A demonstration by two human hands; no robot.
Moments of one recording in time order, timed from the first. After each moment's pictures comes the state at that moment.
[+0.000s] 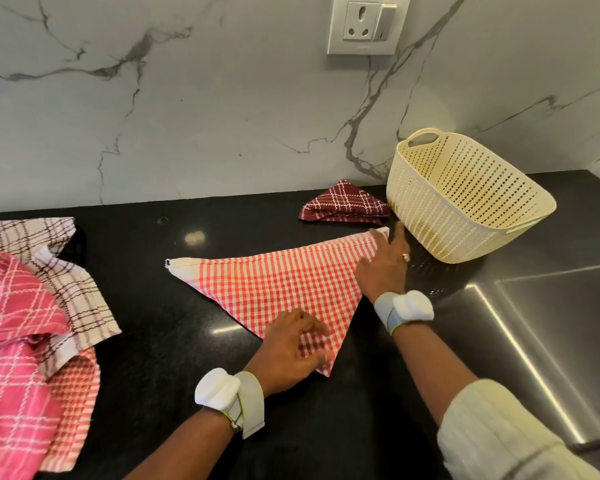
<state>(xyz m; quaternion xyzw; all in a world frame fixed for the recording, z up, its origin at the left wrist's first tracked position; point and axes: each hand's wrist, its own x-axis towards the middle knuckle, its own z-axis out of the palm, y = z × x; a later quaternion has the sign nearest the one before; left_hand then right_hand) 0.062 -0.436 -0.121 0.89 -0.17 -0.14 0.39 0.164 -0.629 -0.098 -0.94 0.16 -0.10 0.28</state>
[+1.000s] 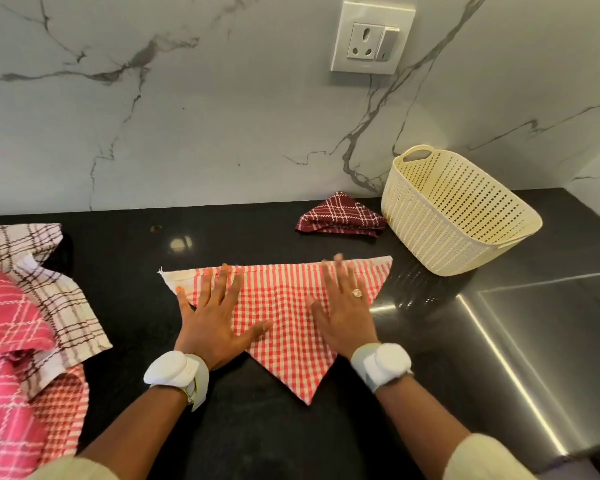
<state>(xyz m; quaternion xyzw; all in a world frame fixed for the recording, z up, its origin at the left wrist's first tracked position) 0.121 -0.341 -0.146 0.99 -0.06 -0.05 0.12 0.119 -0.586 -0.120 -0.99 -0.04 -0.01 0.15</state>
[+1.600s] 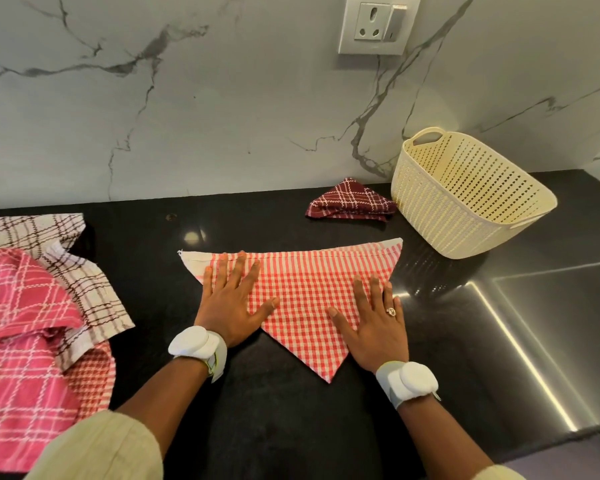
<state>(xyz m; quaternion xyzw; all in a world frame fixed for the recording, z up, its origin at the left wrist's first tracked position) 0.123 -0.340 -0.151 0.99 -0.08 -0.04 0.07 0.070 -0.610 -0.145 -0.99 0.07 0.07 0.10</state>
